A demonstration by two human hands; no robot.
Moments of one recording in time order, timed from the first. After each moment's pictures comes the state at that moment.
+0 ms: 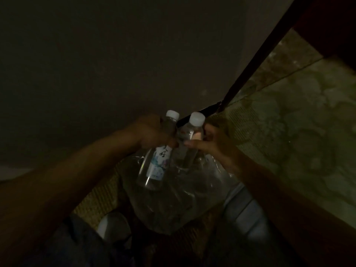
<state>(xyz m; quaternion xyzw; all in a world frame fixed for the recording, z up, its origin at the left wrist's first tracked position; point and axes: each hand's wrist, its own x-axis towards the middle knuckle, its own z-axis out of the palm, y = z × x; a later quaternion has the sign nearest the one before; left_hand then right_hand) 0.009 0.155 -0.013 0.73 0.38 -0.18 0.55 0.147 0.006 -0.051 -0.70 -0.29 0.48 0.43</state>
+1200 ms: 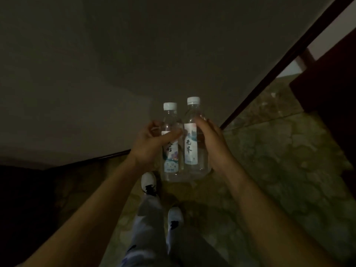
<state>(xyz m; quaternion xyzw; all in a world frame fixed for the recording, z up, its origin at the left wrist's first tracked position) -0.143 0.001 0.502 0.43 0.48 0.25 0.72 0.017 -0.058 0.498 -0.66 -0.20 0.55 0.48</state>
